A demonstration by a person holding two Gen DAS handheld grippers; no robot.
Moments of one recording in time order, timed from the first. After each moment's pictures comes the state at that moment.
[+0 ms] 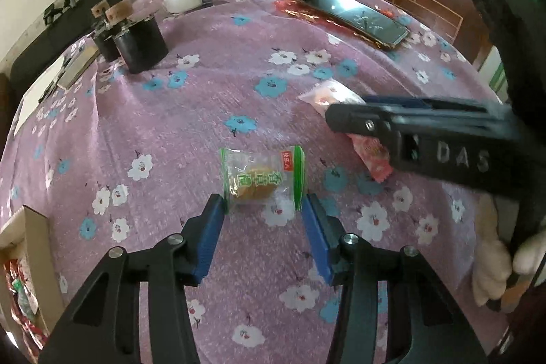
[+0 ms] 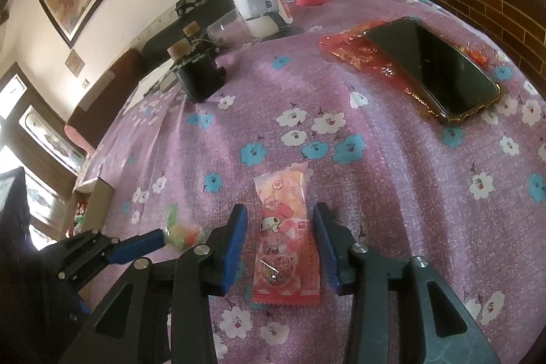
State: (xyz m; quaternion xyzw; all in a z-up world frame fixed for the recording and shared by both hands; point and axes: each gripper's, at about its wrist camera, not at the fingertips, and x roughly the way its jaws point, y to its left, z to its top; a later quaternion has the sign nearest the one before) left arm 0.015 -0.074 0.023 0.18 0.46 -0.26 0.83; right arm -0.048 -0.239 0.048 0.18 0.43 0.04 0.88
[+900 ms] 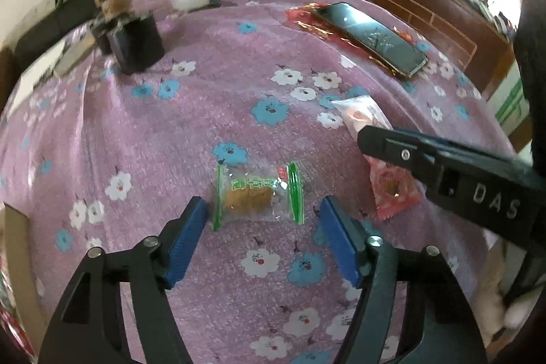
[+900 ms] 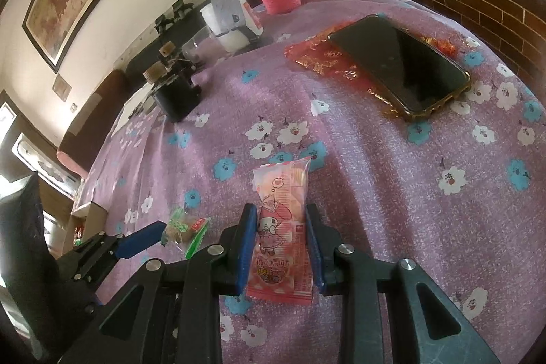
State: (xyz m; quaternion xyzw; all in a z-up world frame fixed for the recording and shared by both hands) left arm 0.035 -0.090 0.019 0.12 0.47 -0.23 0.84; right arm -0.051 -0.262 0.048 0.22 0.42 0.01 0.88
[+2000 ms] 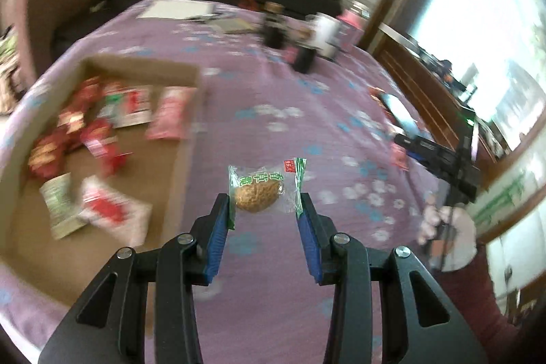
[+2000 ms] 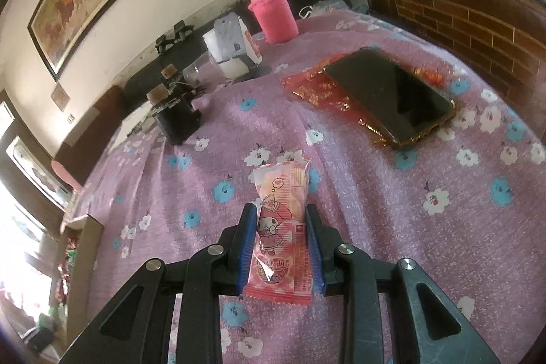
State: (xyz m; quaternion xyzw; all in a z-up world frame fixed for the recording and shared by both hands) left arm -0.099 0.141 0.077 -0.11 0.42 -0.12 0.89; right arm -0.058 -0.256 0.061 0.20 0.37 -0.02 0.91
